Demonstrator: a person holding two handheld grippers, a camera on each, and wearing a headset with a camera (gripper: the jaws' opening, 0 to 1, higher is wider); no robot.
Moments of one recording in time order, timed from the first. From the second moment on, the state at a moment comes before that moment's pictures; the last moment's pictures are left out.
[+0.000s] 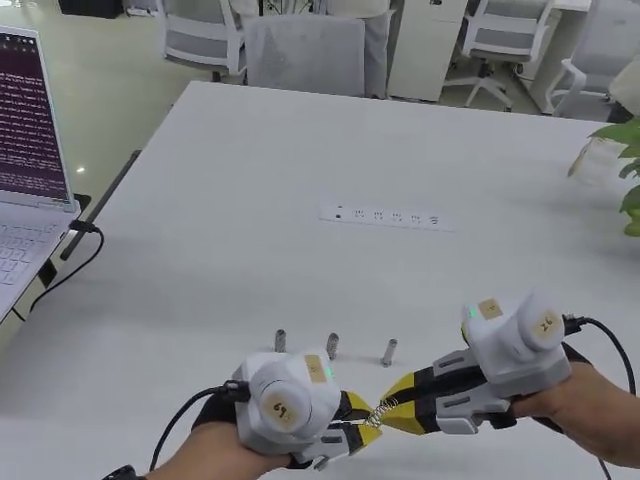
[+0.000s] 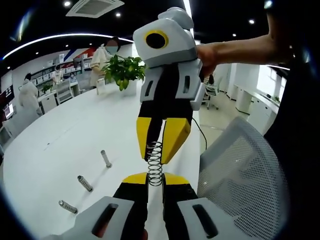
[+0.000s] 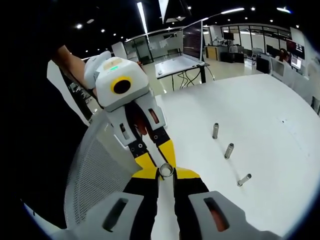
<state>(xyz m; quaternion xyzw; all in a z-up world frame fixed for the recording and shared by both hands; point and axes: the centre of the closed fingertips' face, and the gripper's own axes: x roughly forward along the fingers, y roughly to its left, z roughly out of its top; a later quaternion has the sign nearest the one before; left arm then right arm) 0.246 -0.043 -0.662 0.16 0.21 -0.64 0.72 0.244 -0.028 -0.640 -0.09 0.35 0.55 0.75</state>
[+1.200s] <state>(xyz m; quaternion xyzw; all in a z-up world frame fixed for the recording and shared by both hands) 0.241 -0.077 -0.613 0.13 0.15 -0.68 0.71 0.237 -0.055 -0.605 -0.33 0.38 0.59 0.63</state>
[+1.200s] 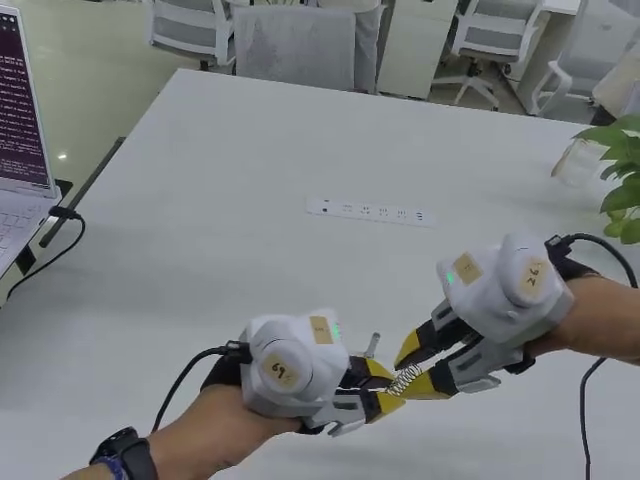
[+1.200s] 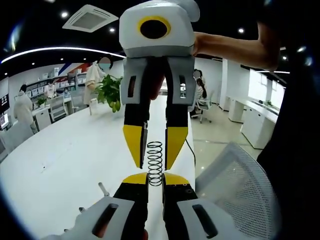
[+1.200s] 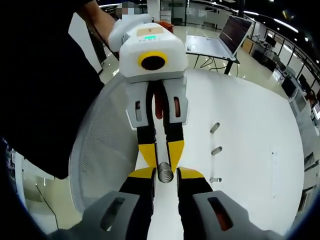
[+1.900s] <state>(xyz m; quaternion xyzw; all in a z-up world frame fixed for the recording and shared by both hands) 0.237 -0.083 -0.610 0.14 0.14 -0.69 0.70 0.231 -0.060 -0.606 -0.36 0.38 0.60 0.60</state>
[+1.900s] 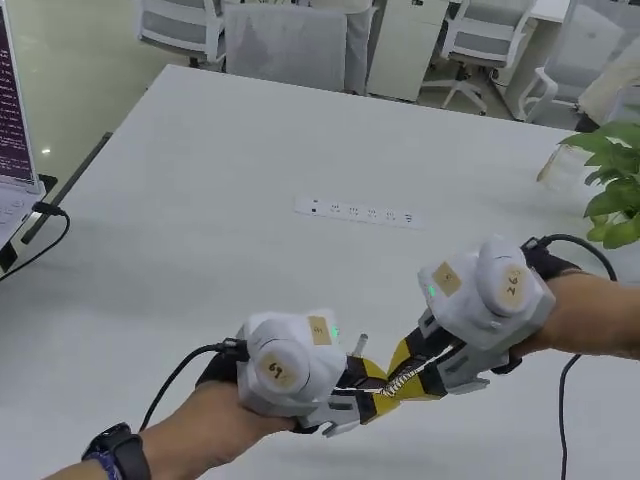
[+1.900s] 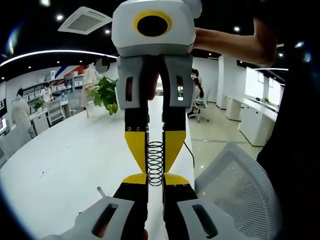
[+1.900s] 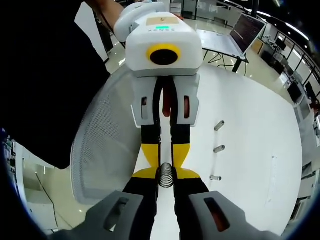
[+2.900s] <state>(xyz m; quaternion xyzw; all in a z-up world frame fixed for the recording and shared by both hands) 0.239 -0.070 -0.619 0.13 0.16 -0.68 0.70 0.235 -0.059 -0.616 -0.33 0.38 0.59 0.63</state>
